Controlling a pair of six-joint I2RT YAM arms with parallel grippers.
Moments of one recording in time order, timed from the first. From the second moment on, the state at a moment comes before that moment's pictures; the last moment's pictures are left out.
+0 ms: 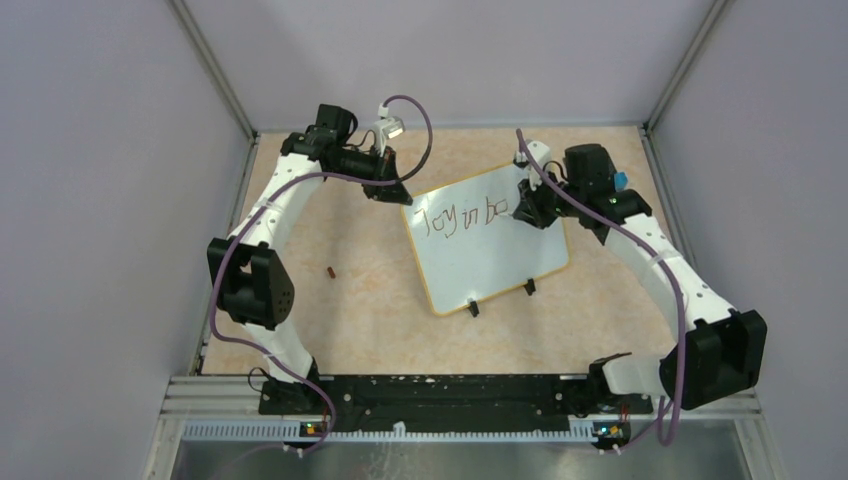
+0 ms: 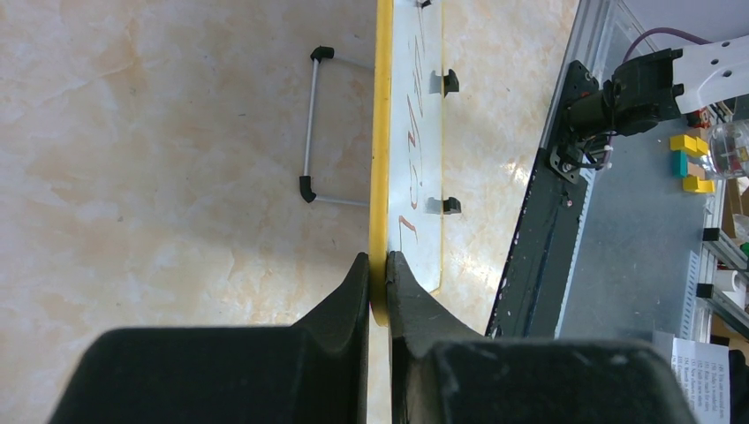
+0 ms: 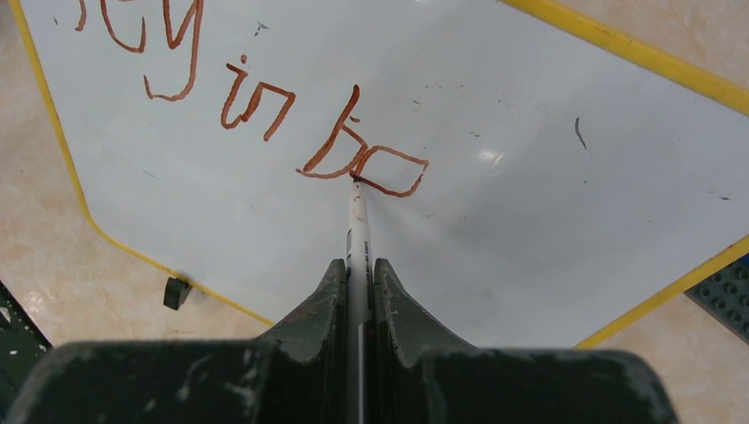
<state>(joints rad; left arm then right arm) -0.23 1.77 1.70 -0.92 0.99 0.31 0.31 1.31 1.18 -0.56 -0.43 -0.34</state>
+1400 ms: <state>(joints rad) -0.23 1.77 1.70 -0.92 0.99 0.31 0.23 1.28 1.21 -0.58 -0.42 -0.37</state>
